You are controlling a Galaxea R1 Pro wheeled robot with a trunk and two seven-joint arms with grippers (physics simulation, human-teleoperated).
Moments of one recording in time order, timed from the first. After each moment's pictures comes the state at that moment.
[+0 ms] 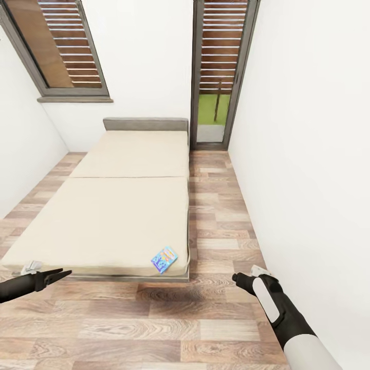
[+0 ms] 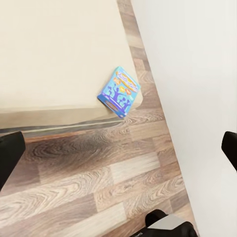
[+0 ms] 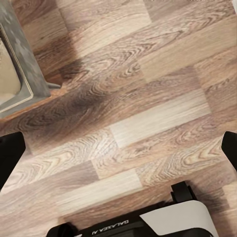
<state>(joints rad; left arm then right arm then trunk) -0.75 0.60 0.46 -0.32 -0.14 0.17 -1.36 -0.55 -0.01 0.01 -0.90 -0.54 0.61 -0.36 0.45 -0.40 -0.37</state>
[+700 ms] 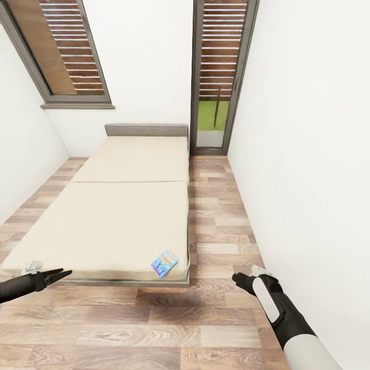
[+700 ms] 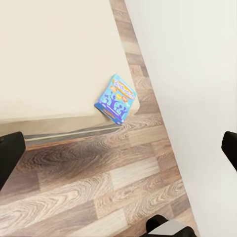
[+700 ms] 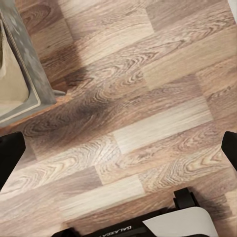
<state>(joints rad) -0.75 0.60 0.46 -0.32 -0.14 0.17 -1.36 -0.55 -0.01 0.01 -0.90 -0.54 0.61 -0.36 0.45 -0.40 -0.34</state>
